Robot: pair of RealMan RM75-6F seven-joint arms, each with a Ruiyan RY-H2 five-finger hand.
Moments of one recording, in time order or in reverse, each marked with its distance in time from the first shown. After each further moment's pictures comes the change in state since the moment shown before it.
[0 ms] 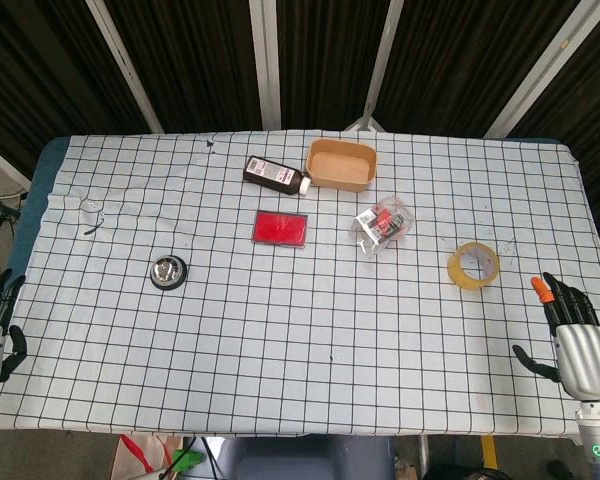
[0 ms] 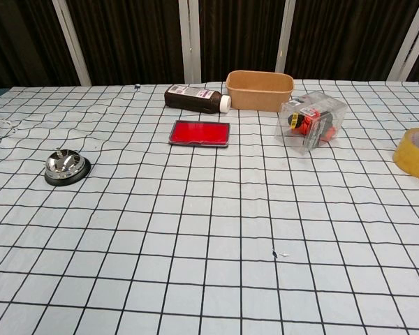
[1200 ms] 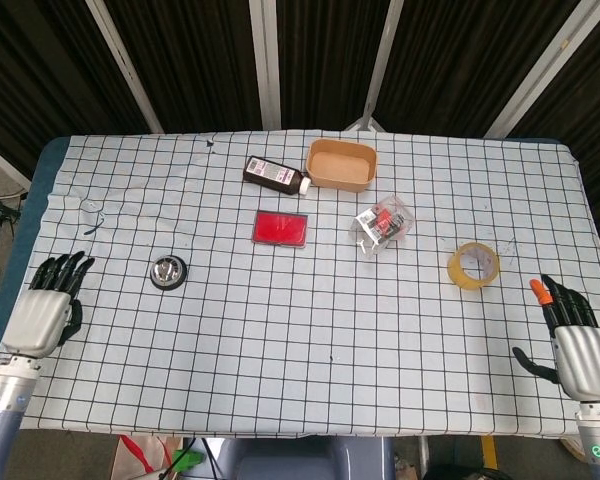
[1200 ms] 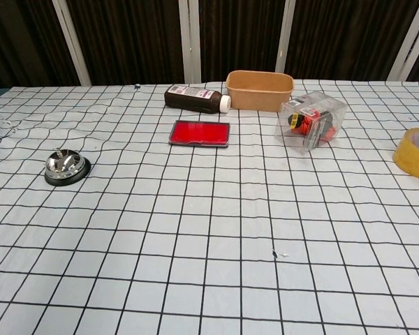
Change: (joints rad) left arm -0.220 -0.107 -0.060 0.147 -0.074 -0.332 -0.018; right arm 0.001 0.000 -0.004 0.002 0.007 -0.015 -0.005
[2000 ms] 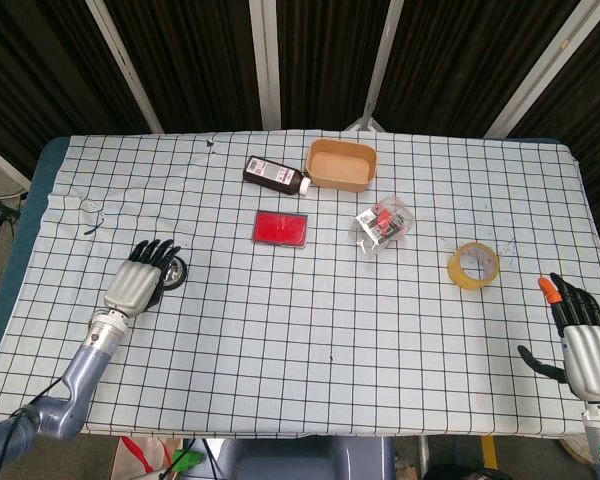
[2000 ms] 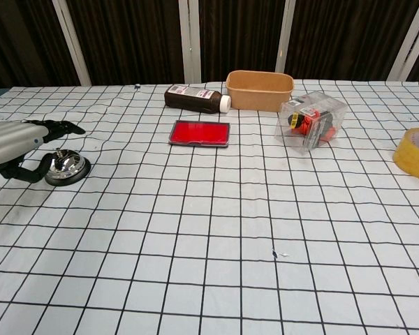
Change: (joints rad) left arm -0.277 -0.372 -0.030 0.438 -0.075 -0.274 -0.001; right arm -0.008 0.013 0.007 0.009 0.000 0.018 0.054
